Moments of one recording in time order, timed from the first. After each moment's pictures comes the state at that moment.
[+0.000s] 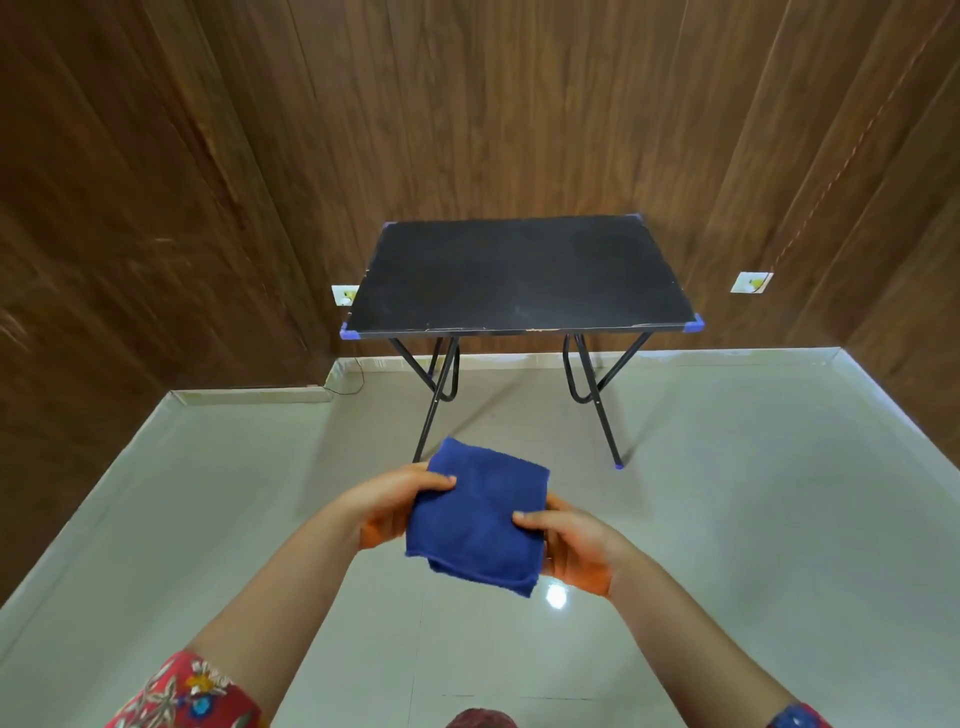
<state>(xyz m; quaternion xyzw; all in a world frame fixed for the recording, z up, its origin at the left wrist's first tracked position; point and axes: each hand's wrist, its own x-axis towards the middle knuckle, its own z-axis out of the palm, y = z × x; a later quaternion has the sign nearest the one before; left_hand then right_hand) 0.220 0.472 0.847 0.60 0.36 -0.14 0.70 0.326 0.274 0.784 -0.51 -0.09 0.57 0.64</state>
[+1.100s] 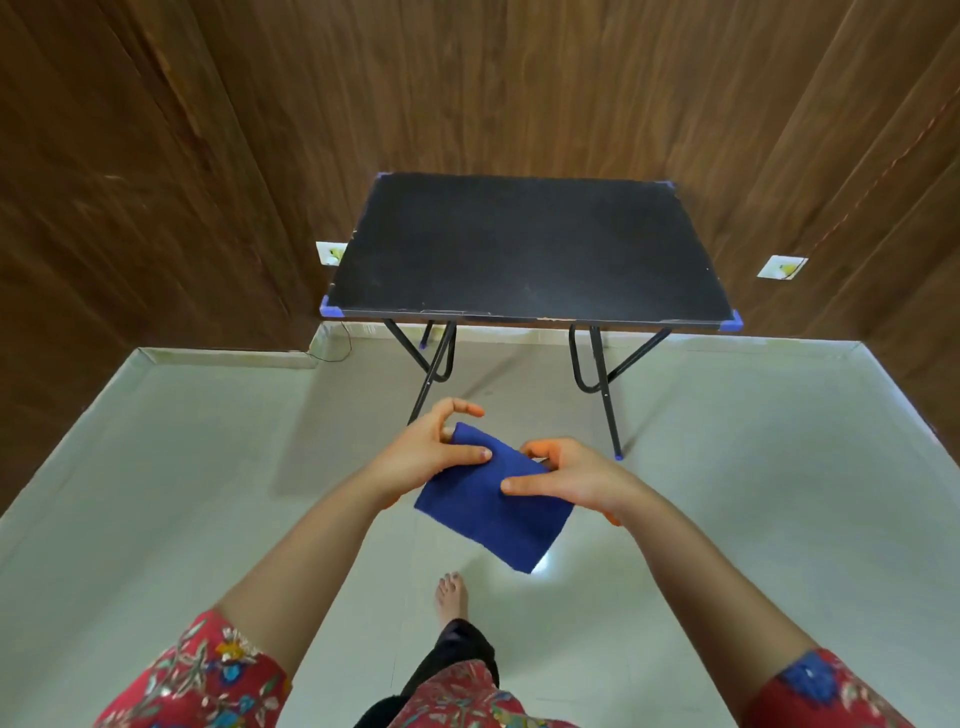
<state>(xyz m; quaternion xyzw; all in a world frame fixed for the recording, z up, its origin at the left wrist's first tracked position) 0.325 0.531 0.809 0.75 0.23 -0.07 0.62 0.436 0.352 0.808 -0.76 -0.26 0.45 0.39</state>
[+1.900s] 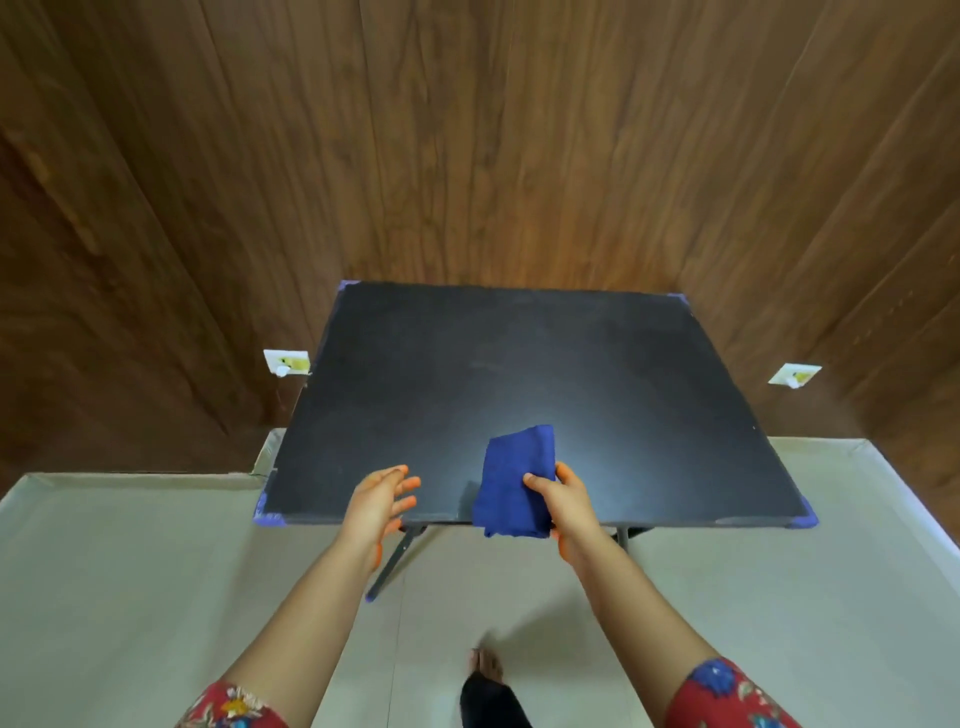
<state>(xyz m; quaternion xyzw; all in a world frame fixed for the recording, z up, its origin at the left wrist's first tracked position) 0.589 0.773 0.769 0.55 0.47 0.06 0.69 0.713 0.596 0.758 -0.70 0.06 0.31 0.63</state>
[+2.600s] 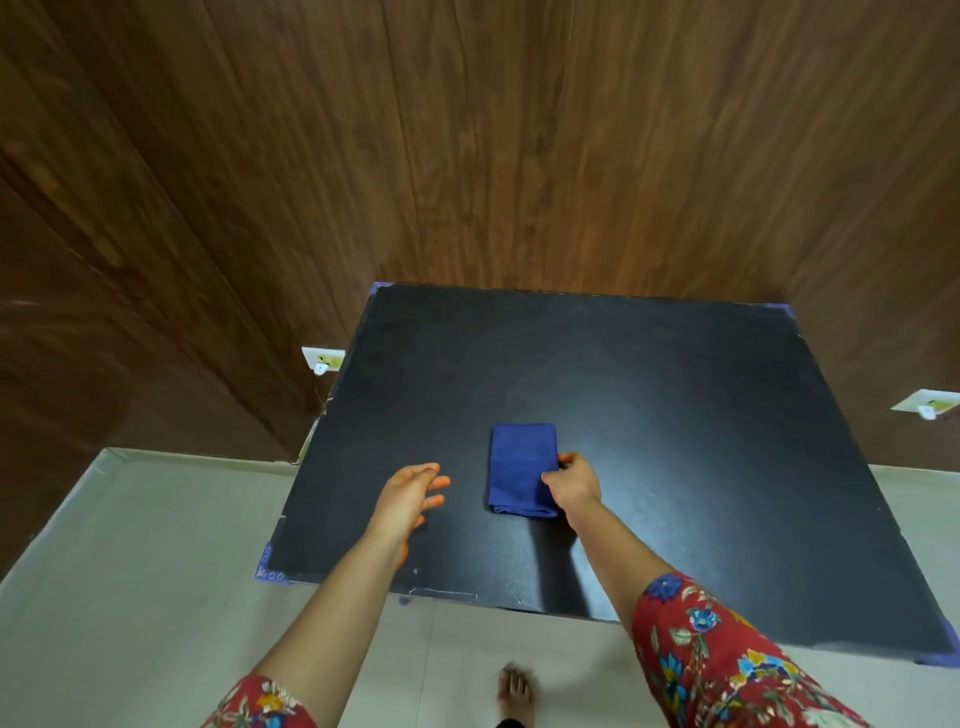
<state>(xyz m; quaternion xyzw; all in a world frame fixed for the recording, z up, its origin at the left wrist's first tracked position) 0.702 0.835 0.763 0.57 0.50 0.03 0.65 0.881 0.709 0.674 -0.86 0.00 0.31 0.40</state>
